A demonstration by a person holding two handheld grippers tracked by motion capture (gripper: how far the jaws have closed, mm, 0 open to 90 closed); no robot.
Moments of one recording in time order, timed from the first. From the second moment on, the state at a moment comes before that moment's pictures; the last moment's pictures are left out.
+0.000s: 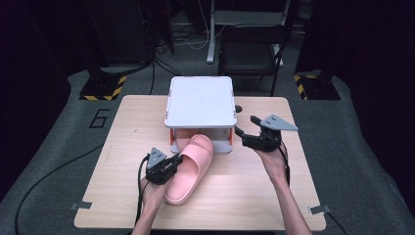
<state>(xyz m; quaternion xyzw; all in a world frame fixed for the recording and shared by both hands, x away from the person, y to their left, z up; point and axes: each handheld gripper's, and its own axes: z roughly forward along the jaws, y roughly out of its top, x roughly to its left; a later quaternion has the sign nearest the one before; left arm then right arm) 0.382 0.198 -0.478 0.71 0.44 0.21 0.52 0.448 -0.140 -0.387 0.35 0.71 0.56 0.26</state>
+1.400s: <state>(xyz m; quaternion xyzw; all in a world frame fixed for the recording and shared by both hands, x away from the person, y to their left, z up) 0.406 0.184 -0.491 0.77 0.36 0.17 0.50 0.509 -0.086 -0.391 0.34 0.76 0.51 0.23</state>
